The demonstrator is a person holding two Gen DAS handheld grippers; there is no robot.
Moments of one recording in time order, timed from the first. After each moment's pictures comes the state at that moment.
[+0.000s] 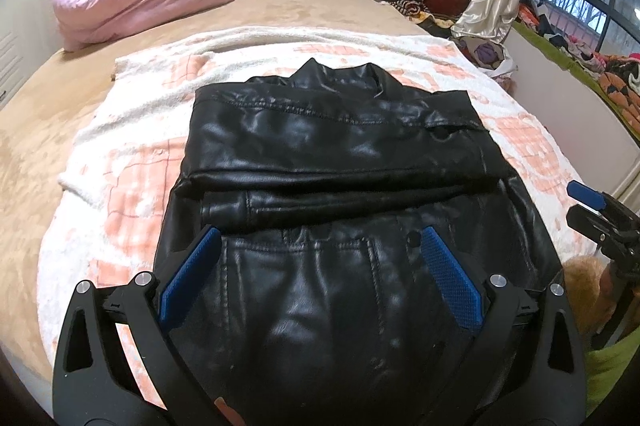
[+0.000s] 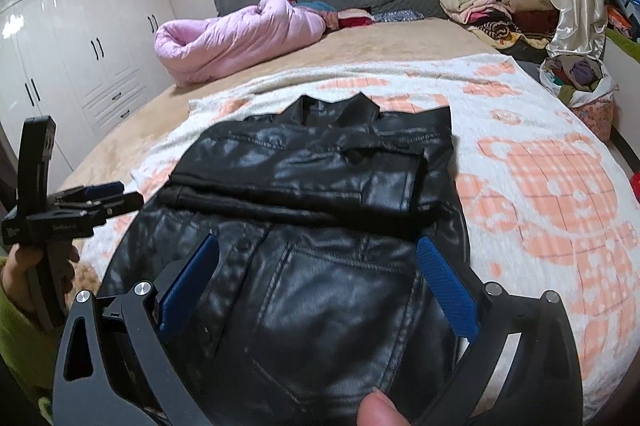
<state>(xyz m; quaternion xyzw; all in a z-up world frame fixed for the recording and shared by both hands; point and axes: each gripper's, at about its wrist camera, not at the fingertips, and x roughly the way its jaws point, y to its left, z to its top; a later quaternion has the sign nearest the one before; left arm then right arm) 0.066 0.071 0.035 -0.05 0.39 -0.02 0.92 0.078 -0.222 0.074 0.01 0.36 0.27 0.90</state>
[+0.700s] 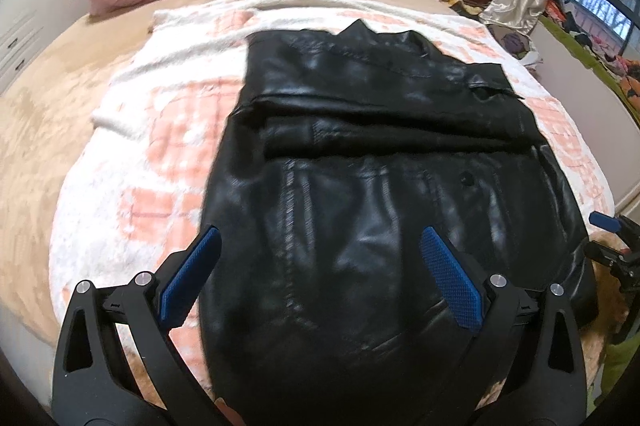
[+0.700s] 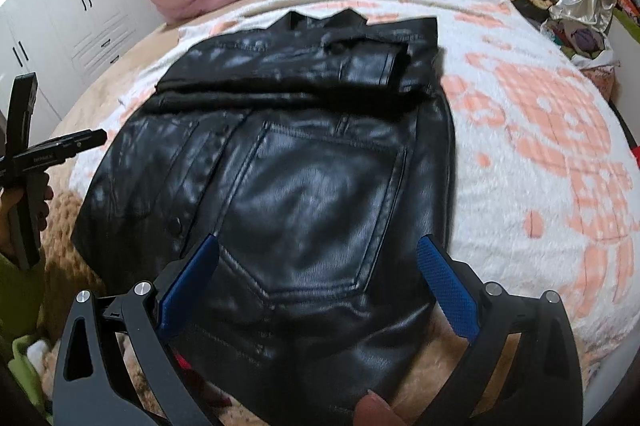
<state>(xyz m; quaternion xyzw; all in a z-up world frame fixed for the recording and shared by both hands) 0.027 0.115 0.002 -0.07 0.43 0.02 0.90 0.048 -0.244 0.023 -0.03 0.46 0.26 0.85</state>
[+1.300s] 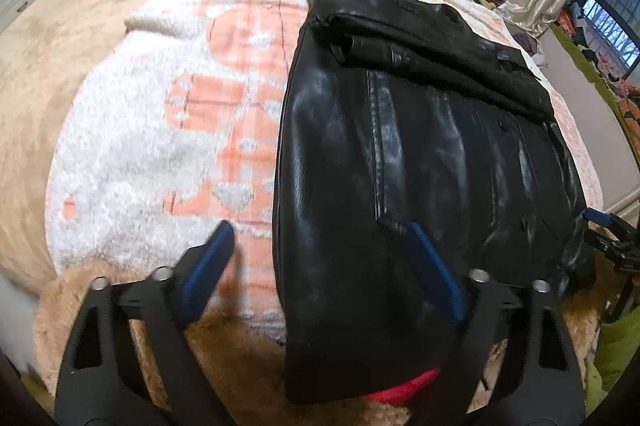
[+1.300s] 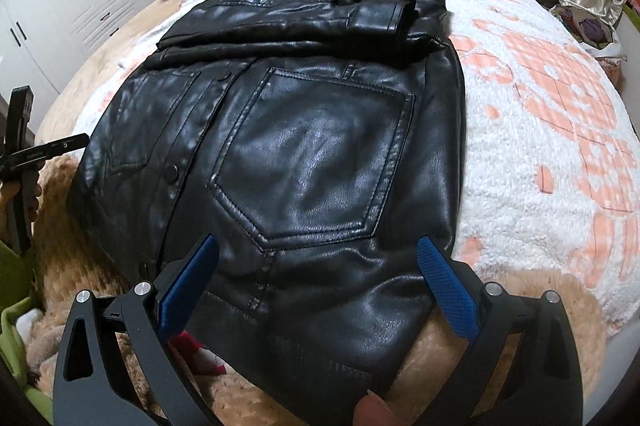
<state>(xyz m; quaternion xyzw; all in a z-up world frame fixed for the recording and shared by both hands) -0.027 0.179 -0.037 -0.13 0.48 0.00 0.87 0.028 -0.243 0.006 -0.06 0.49 0.26 0.83</state>
